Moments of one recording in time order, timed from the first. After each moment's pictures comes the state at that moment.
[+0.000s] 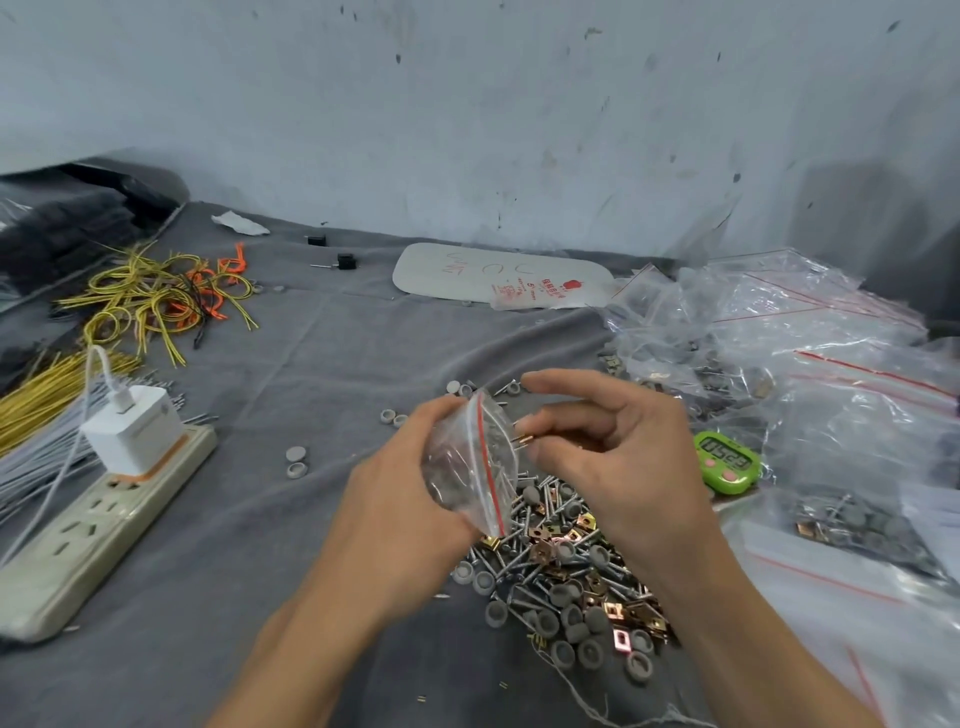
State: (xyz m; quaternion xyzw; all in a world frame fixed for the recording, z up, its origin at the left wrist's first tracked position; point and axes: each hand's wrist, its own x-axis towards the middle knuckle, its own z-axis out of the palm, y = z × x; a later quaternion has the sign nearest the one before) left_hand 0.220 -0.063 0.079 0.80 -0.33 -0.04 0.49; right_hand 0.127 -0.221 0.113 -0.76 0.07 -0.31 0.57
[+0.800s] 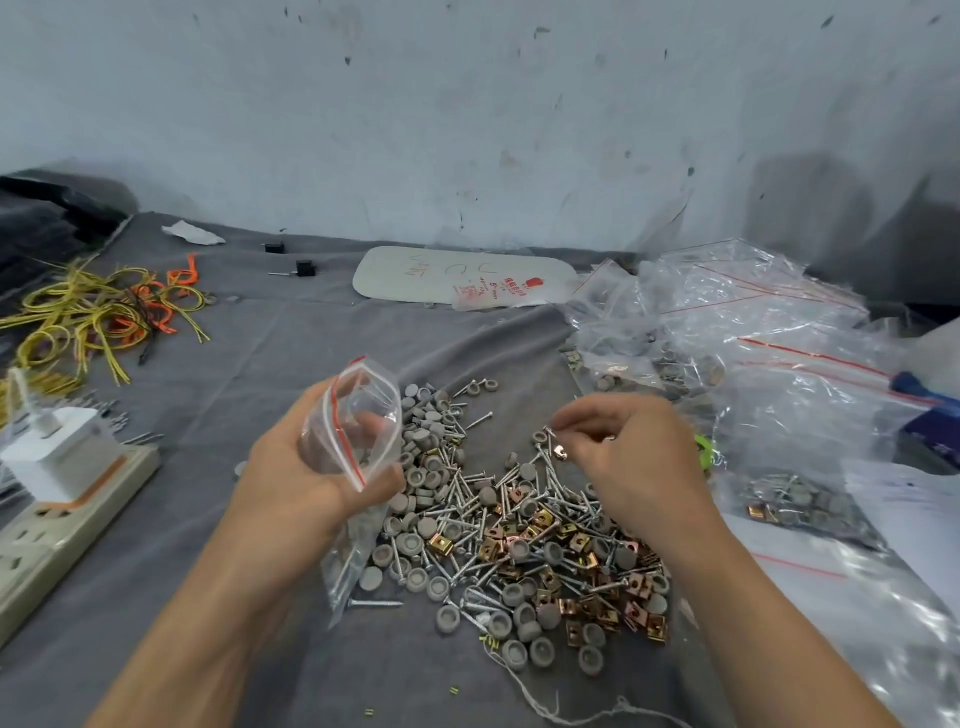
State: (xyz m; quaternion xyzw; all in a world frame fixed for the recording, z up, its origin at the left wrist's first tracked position) left_hand 0.236 -0.056 0.089 0.68 -0.26 -0.12 0.67; right_hand 0.112 -0.283 0.094 -0.85 0.28 -0.28 0.35
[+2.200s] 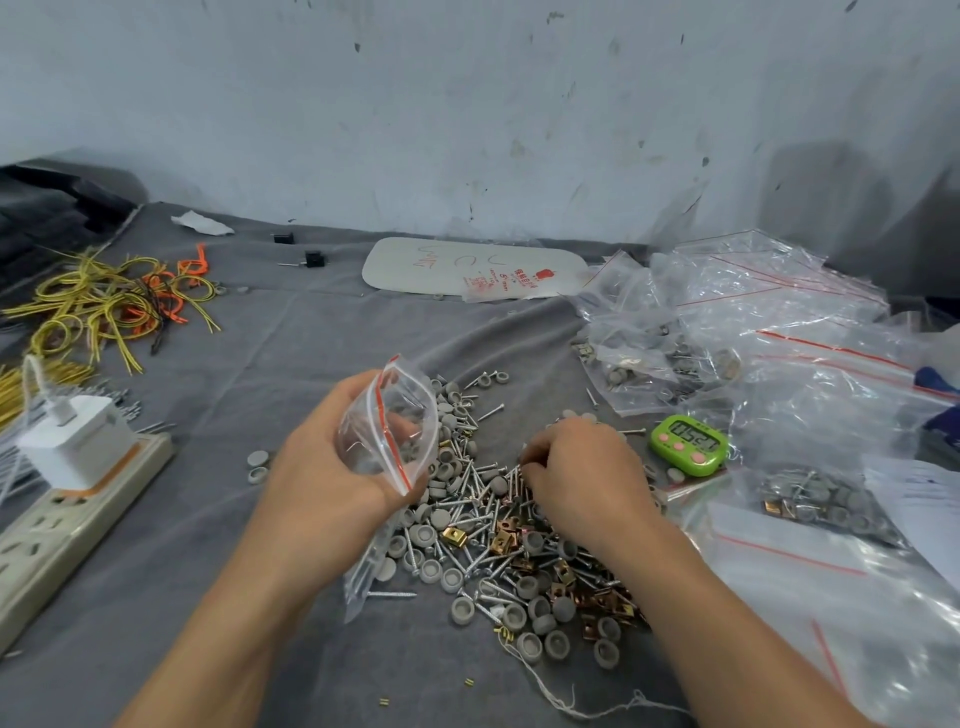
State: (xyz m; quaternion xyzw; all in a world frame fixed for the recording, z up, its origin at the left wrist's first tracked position) left_hand 0.236 -0.059 0.081 0.74 -0.29 -0.07 0.60; right_hand 0.146 -0.260 0.072 -0.94 0.30 -0.10 0.13
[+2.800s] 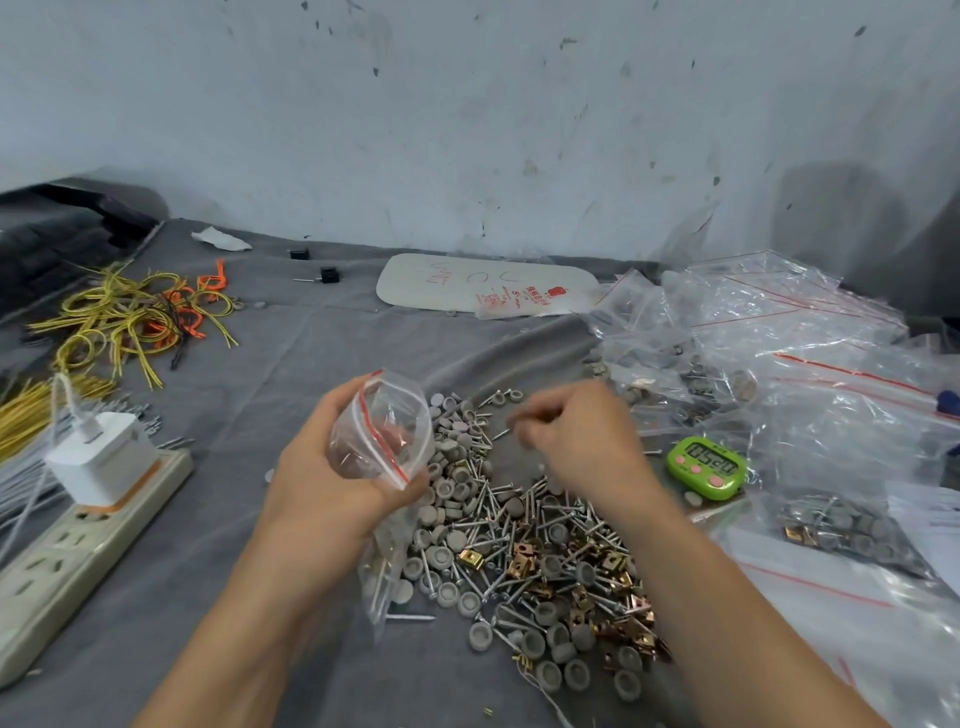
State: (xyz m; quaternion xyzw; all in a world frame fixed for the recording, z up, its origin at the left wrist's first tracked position) left_hand 0.245 -0.054 0.082 0.70 -0.24 -0.09 0.67; right_hand 0.177 -0.266 0.098 -0.87 0.26 -0.21 0.36
